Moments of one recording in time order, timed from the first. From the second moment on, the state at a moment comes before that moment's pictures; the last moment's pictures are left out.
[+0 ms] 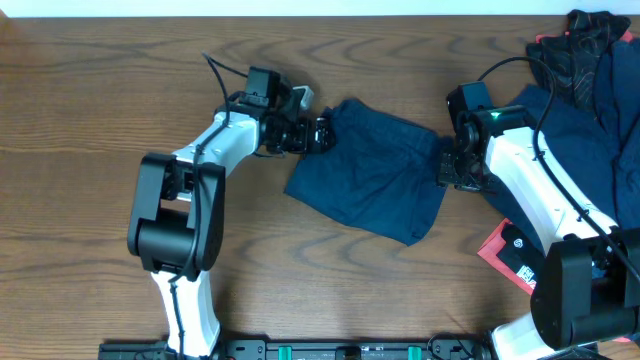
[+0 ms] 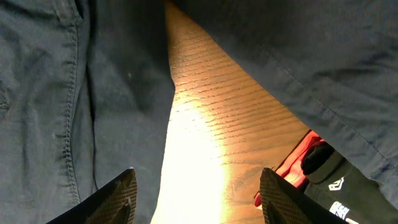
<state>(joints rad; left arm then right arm) -0.24 2.08 1.35 -0.43 0.61 -0.17 0.19 1.71 1.25 -1.06 0.12 0.44</state>
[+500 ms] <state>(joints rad) -0.30 2.11 1.35 -0.45 0.66 -0.19 0.19 1.71 1.25 -1.06 0.12 0.44</state>
